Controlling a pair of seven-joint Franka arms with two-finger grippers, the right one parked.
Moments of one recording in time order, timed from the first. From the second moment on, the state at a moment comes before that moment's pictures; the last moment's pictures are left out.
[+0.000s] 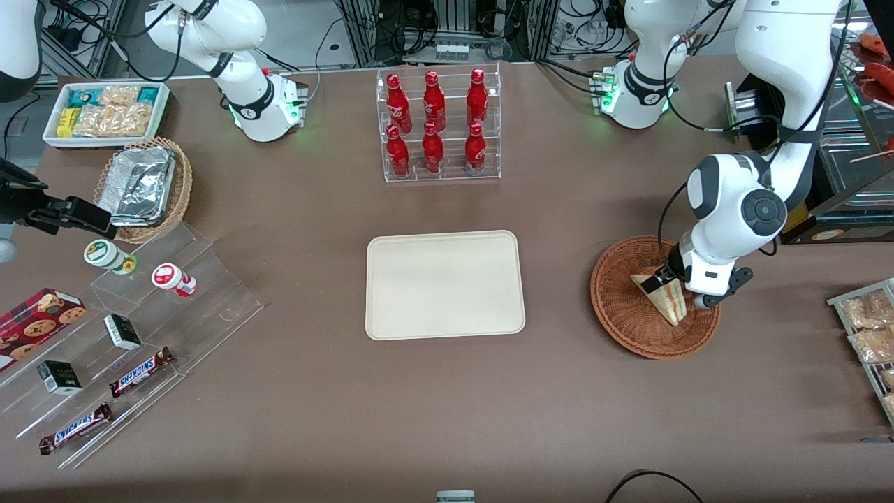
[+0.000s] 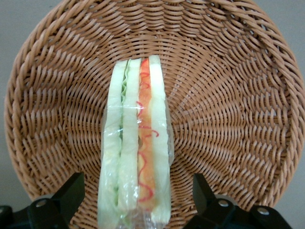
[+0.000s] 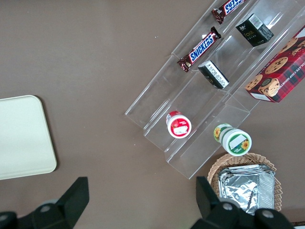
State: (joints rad) arm -0.05 0.26 -0.05 -2.23 -0.06 2.47 -0.62
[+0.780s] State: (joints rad) arm -0.05 0.25 -0.05 -2.05 -0.06 2.15 -0.51
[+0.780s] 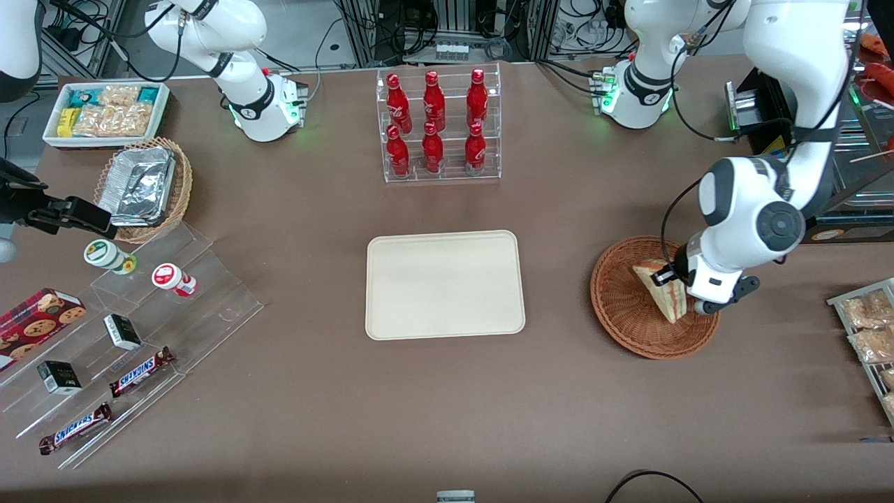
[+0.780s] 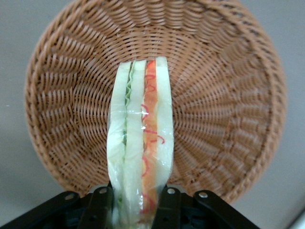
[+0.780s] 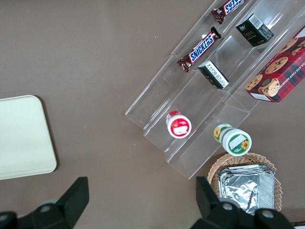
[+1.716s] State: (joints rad) arm -0.43 0.35 -0.08 -1.84 -0.06 2.06 -0.61
